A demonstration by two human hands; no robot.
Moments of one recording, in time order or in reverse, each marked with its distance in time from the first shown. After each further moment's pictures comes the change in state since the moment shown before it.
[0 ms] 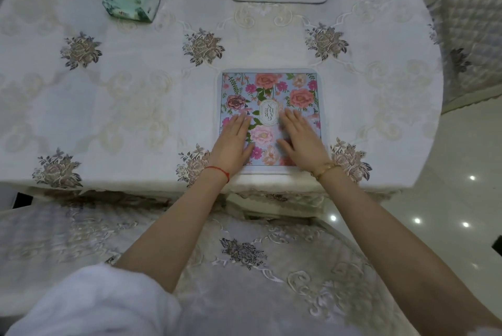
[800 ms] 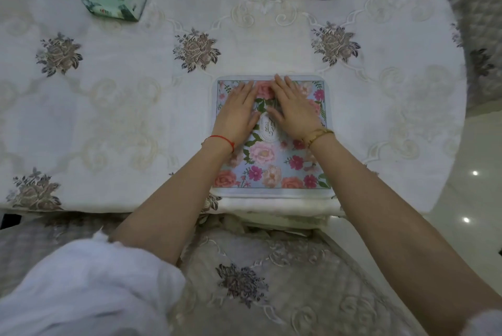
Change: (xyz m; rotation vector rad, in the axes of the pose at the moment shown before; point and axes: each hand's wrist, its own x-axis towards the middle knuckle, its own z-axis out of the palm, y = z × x) left_hand 0.114 -0.012 -0.019 0.013 0.062 0.066; right_hand 0.117 0.007 -0.026 -0.034 0.035 -0.039
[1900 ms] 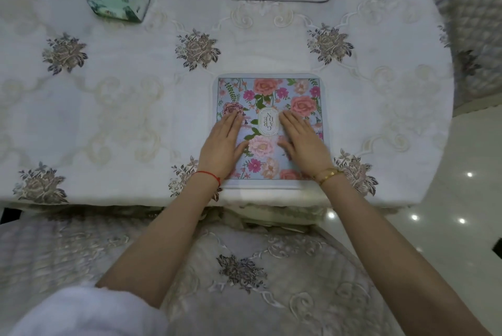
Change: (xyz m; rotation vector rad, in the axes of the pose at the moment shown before) left_hand -0.088 -0.010 0.020 0.075 0.004 -0.059; right_hand -0.087 0.010 0.033 -0.014 -0.009 0.005
